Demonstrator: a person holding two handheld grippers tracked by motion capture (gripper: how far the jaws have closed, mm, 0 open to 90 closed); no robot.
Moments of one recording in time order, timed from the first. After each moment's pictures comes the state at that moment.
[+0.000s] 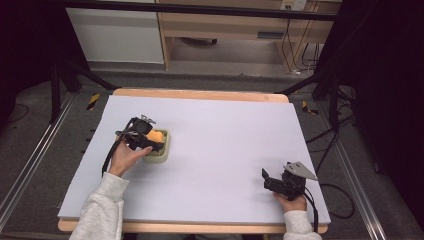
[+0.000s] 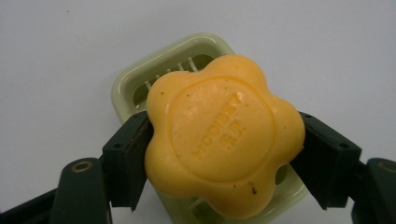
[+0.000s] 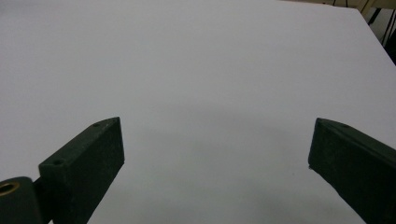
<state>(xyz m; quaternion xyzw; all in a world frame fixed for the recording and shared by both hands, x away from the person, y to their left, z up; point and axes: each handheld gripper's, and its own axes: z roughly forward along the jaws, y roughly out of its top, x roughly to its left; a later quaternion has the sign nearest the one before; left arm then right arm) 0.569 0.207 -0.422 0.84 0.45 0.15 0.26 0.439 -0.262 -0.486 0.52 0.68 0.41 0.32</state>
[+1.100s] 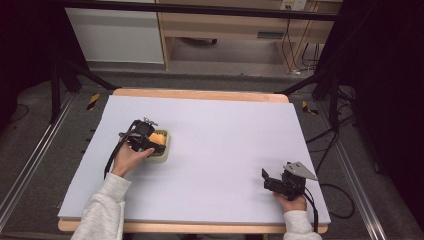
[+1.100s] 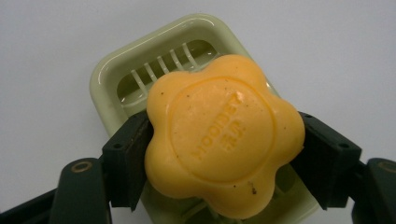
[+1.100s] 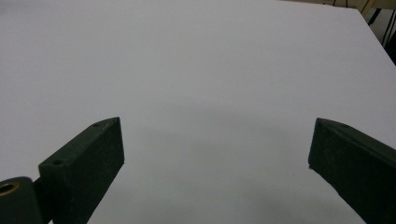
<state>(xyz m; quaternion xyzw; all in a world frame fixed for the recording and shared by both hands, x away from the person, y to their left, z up) 0.575 0.204 -0.439 0.85 0.45 0.13 0.25 0.438 -0.262 -0.486 0.52 0.68 0.41 0.32</state>
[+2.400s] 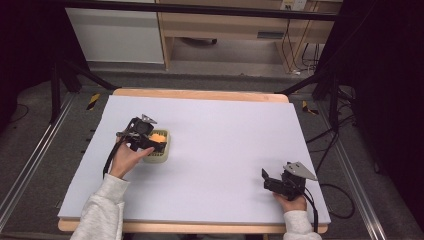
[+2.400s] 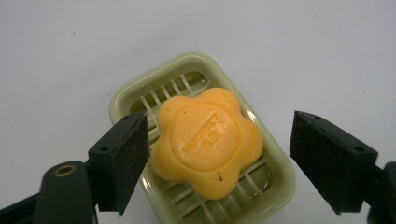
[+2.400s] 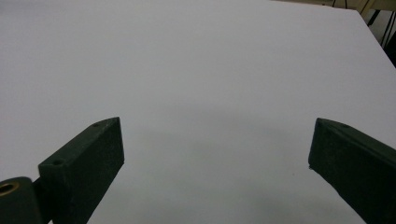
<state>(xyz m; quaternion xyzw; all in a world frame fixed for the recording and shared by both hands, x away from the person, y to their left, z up) 0.561 0.201 -0.416 0.83 0.44 0.17 0.28 0.438 -0.261 -0.486 0.52 0.68 0.41 0.32</state>
